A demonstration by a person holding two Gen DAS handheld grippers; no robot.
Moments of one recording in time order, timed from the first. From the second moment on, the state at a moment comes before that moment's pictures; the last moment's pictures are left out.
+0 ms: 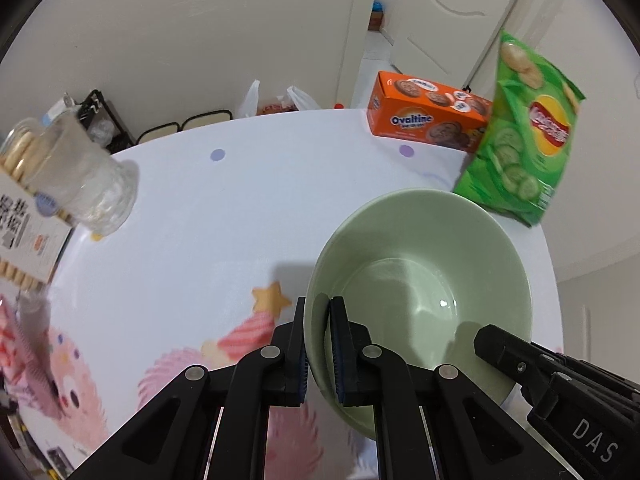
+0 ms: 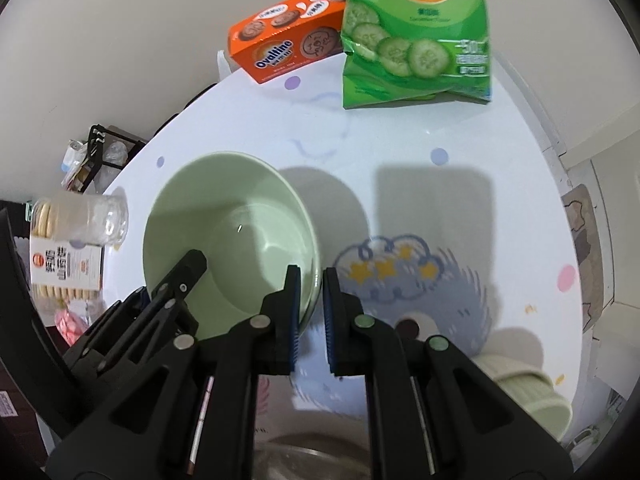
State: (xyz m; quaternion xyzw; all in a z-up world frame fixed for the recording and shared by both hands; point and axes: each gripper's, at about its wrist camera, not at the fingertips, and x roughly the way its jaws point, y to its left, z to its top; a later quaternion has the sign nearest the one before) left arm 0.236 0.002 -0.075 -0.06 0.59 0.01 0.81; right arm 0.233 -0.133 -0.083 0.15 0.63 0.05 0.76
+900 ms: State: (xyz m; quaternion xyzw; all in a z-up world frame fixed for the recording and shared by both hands) left arm 0.107 -0.071 0.036 -0.03 0.54 -0.03 0.84; right arm 0.087 -0.195 0.019 0.15 0.57 0.06 0.81
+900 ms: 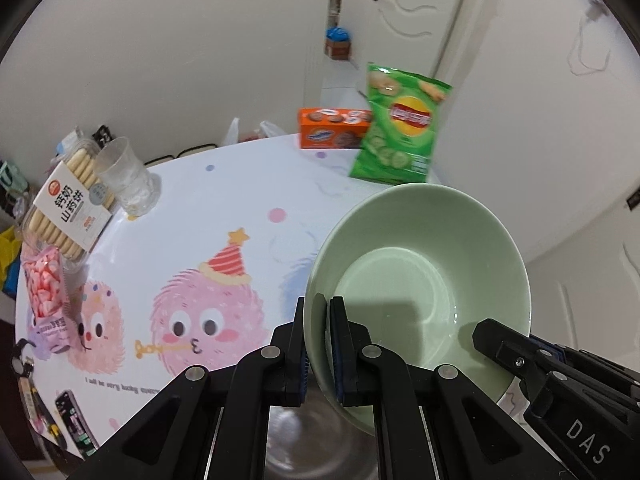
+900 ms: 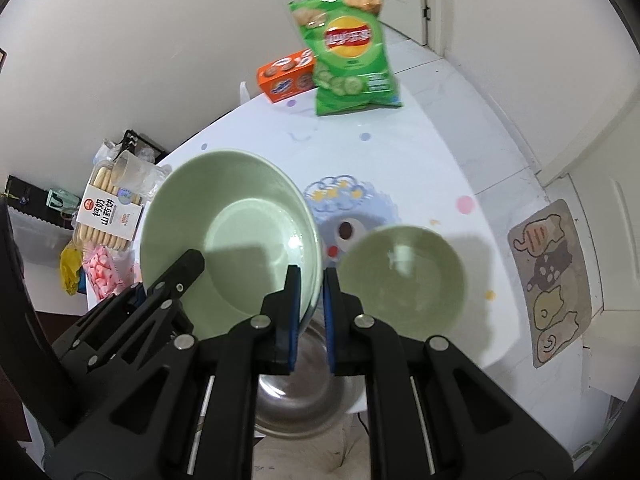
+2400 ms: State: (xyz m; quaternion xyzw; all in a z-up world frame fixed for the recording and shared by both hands) left arm 0.103 -0.151 -0.040 0.00 0.59 -0.05 0.81; right arm 0.067 -0.275 -0.056 0.17 0.63 0.00 0.76
